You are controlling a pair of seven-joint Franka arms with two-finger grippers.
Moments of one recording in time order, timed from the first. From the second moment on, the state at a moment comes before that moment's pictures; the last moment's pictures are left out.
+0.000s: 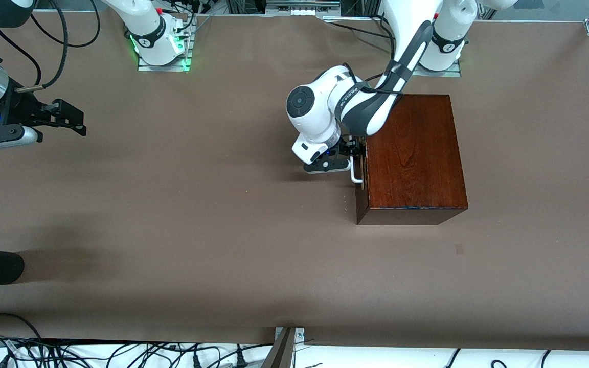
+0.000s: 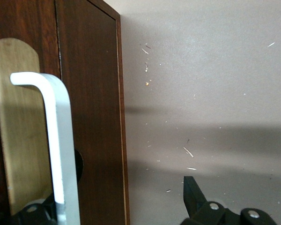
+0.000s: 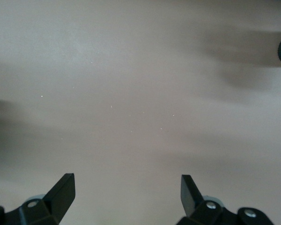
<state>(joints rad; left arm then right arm) -0.71 0.58 -0.07 -1.64 0.28 1.94 -0.91 0.17 0.04 -0.11 -1.62 0.03 1.64 -0.09</state>
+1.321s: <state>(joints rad) -0.80 0.72 -0.07 -1.39 0.21 1.97 -1.07 0.17 0.04 -0.11 -1.62 0.03 1.64 -0.09</state>
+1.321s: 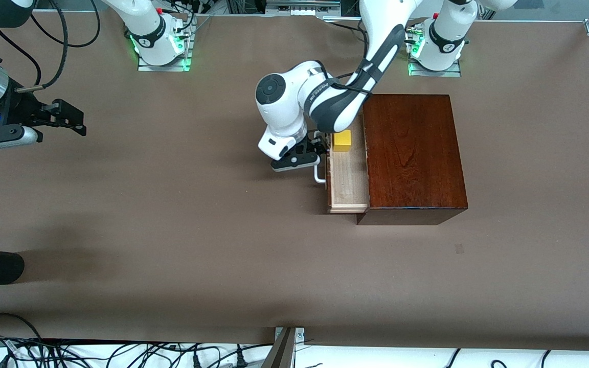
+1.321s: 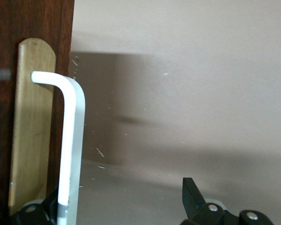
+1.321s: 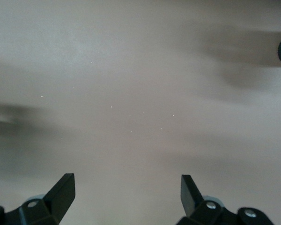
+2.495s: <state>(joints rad) -0.85 0.73 -0.08 -1.26 0.20 1.84 -1.03 0.17 0.04 -0.11 -1.62 0.03 1.64 -0.09</state>
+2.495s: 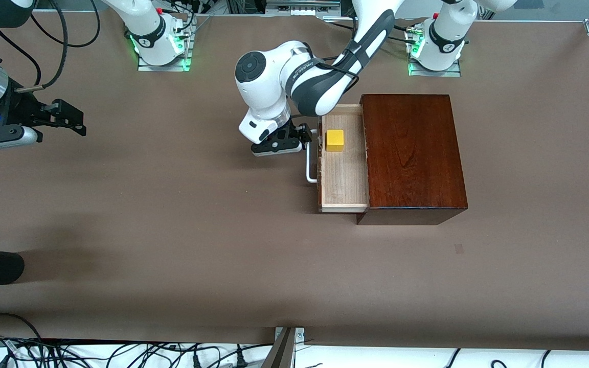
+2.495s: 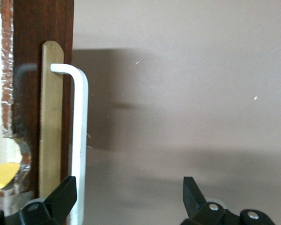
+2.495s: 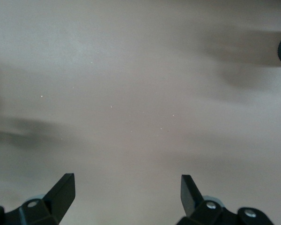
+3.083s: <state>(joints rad) -0.69 0.56 -0.06 -1.20 0.16 1.64 -0.78 0.17 0.04 -0.10 -1.62 0.03 1.62 -0.09</state>
